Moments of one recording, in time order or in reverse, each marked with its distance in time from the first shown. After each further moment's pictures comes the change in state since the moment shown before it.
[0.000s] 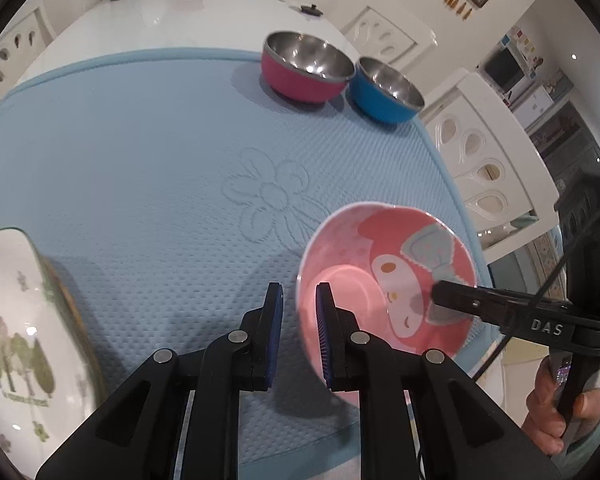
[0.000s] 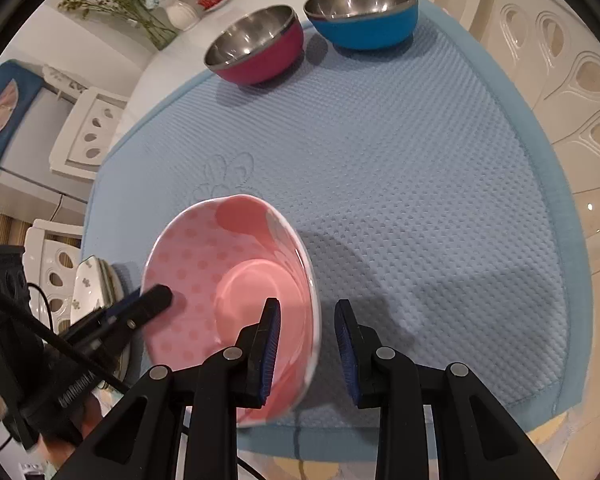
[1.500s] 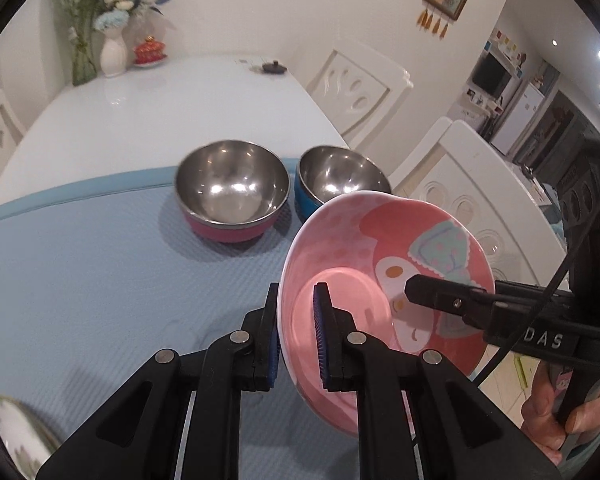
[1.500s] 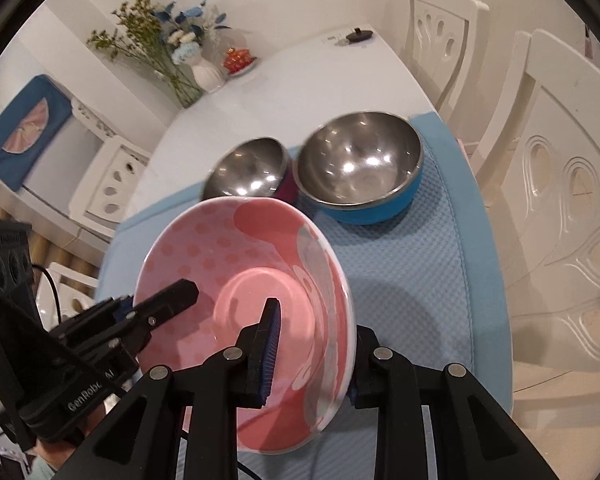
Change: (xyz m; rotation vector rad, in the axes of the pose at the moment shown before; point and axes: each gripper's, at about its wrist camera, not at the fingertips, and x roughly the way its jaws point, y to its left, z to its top) left arm 0.017 -0.088 0.108 0.113 -0.169 0.062; right arm -0.040 -0.022 0.110 -0.101 -0.186 0.066
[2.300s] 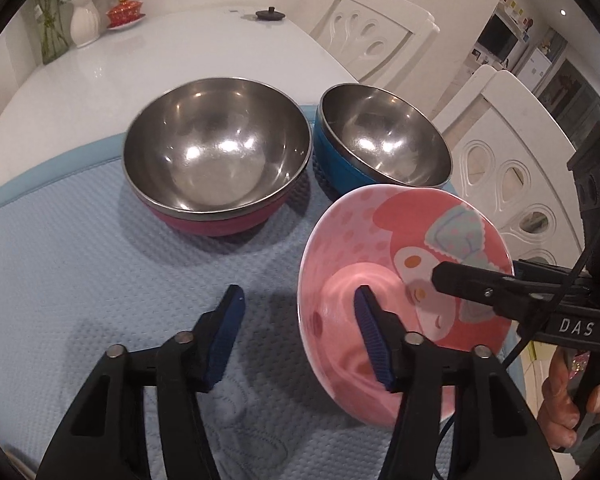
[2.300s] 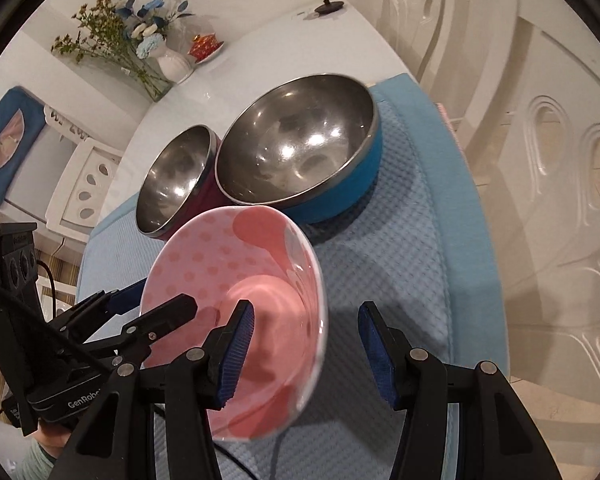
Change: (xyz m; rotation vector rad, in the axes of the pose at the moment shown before) left arm 0.105 0.017 0.015 0.045 0.171 -0.004; right arm 0.064 -0.054 0.015 0.056 0.077 -0.023
